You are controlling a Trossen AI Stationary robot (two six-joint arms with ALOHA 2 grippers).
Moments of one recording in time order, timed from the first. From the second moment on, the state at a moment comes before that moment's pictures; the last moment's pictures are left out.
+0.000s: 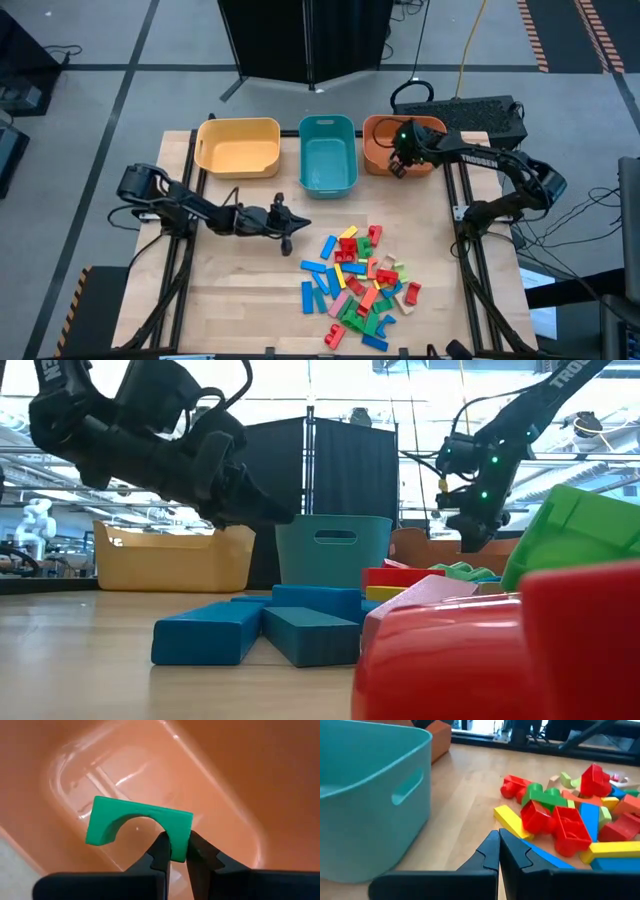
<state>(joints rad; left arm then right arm) -0.12 1.64 0.43 0.91 -0.26 -0.14 -0.77 1.39 0.77 -0.43 0.23 -0.09</state>
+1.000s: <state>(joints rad) -0.17 1.64 0.45 0.91 -0.17 -0.12 -0.77 1.36 0.77 -0.40 0.23 -0.06</state>
